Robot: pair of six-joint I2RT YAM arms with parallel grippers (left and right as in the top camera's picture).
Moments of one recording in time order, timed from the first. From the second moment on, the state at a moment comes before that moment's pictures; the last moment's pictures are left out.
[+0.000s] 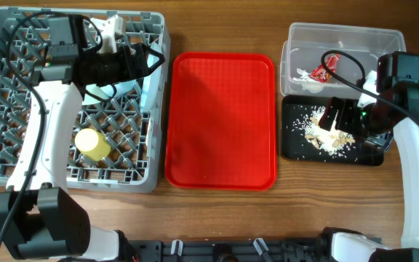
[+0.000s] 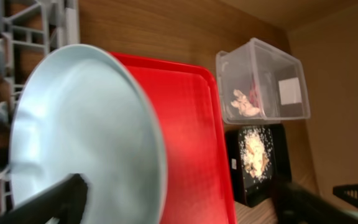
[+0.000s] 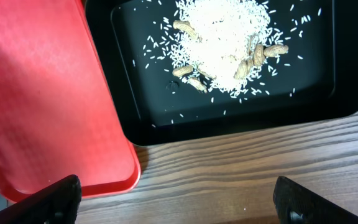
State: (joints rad) left arm 0.06 1.65 1.42 -0.73 0.73 -0.19; right arm -0.14 1.39 1.34 -1.35 -0.13 0.20
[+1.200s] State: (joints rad) left arm -0.16 1.16 1.12 -1.03 0.13 -0.30; right arm -0.14 0.77 1.09 -1.00 -0.21 0.13
